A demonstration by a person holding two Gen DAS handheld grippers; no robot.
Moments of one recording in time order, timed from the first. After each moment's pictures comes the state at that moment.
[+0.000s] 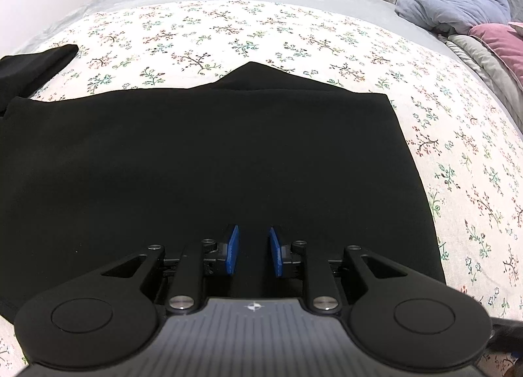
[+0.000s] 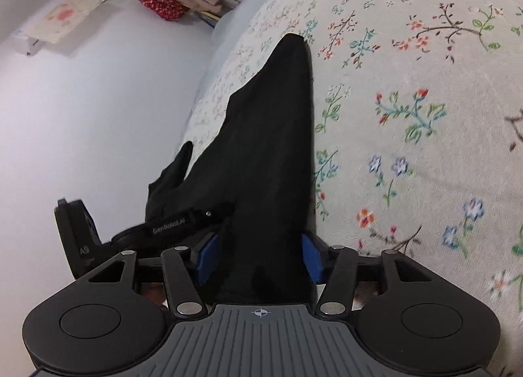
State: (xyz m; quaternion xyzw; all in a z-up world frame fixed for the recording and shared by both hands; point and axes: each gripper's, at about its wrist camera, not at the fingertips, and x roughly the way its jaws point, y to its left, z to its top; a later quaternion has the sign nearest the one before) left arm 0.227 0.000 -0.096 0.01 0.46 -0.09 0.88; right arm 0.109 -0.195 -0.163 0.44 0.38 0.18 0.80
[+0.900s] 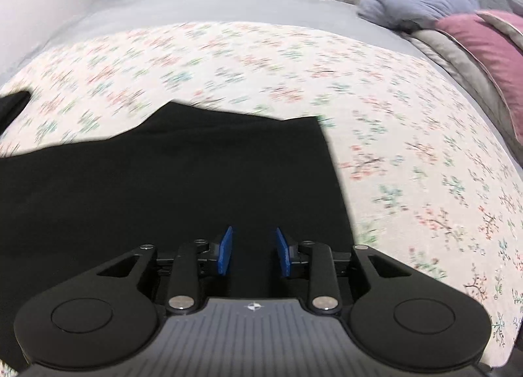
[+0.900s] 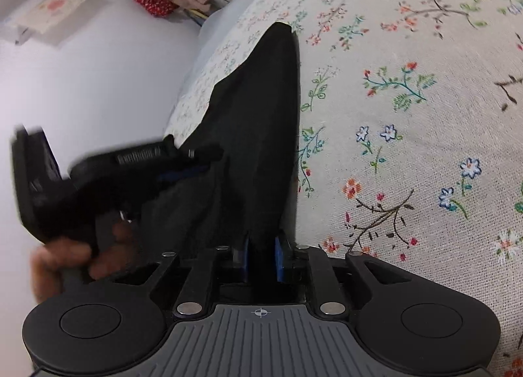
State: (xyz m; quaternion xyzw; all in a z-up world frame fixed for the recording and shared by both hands) left arm 0.234 -0.071 -0.075 0.04 0.43 -0.15 0.89; right arm 0.095 -0.183 -0.169 0.41 0.39 0.14 0.81
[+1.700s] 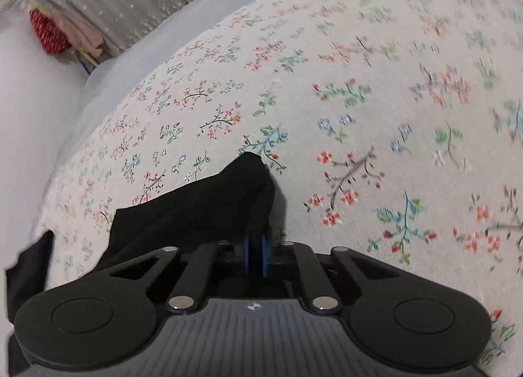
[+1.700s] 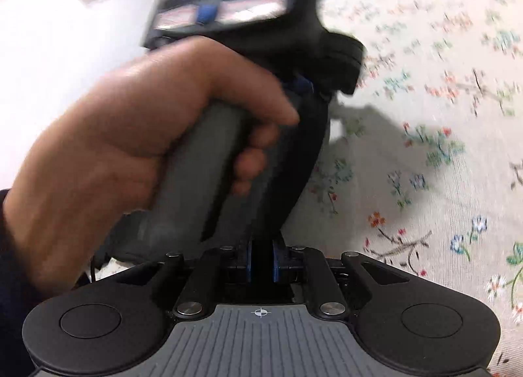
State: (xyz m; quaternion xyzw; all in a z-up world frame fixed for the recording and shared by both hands) left arm 0.288 -0.204 -0.111 0.30 0.40 -0.09 0.86; right arm 0.086 -0.158 -0.134 0.31 0.35 0.15 0.87
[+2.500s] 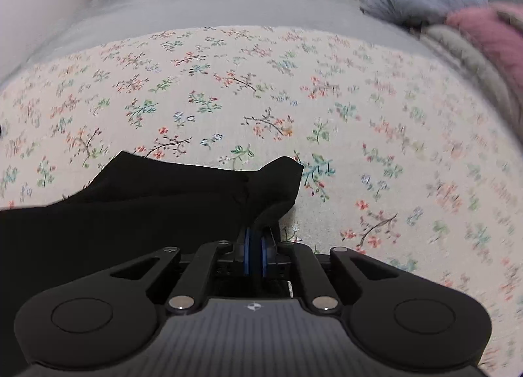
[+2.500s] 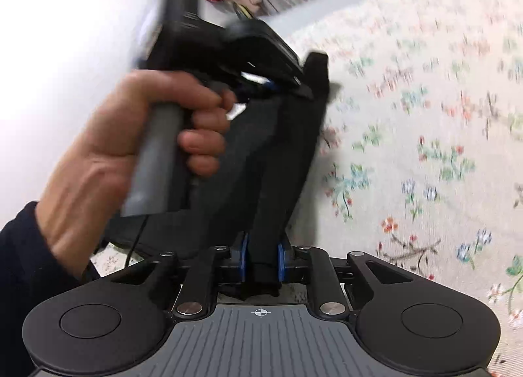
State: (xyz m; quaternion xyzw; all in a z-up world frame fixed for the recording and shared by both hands) left arm 0.316 -0.120 -0.090 0.07 0.44 -0.13 0.89; right arm 0.074 -0.148 -0.118 0.26 0.35 0.16 0.89
